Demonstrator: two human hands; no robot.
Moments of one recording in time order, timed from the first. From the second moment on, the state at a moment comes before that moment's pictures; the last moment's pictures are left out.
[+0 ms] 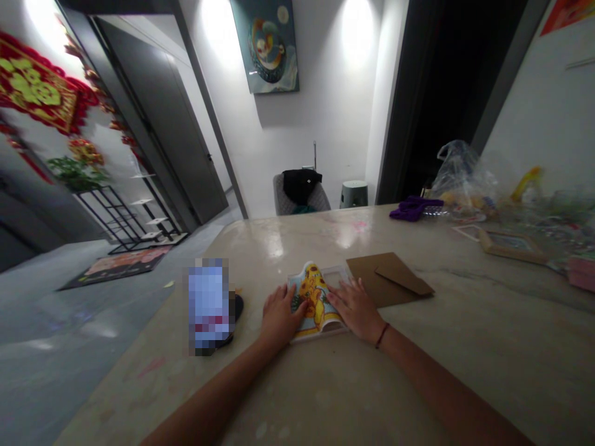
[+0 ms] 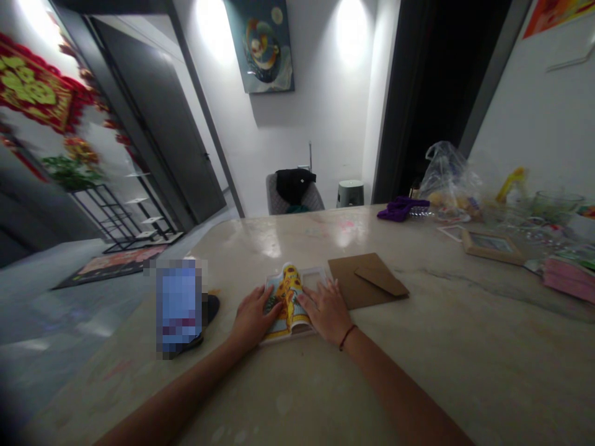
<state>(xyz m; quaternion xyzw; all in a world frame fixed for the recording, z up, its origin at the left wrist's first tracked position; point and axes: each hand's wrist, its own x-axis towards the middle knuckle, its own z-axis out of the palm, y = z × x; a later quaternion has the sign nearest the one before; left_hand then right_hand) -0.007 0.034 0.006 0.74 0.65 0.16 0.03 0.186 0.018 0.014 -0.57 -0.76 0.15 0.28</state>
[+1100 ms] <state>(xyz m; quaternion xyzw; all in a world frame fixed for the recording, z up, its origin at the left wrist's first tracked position) -0.012 0.033 0.015 0.61 0.51 0.46 0.39 0.207 0.038 0.014 -0.45 -0.42 0.42 0.67</state>
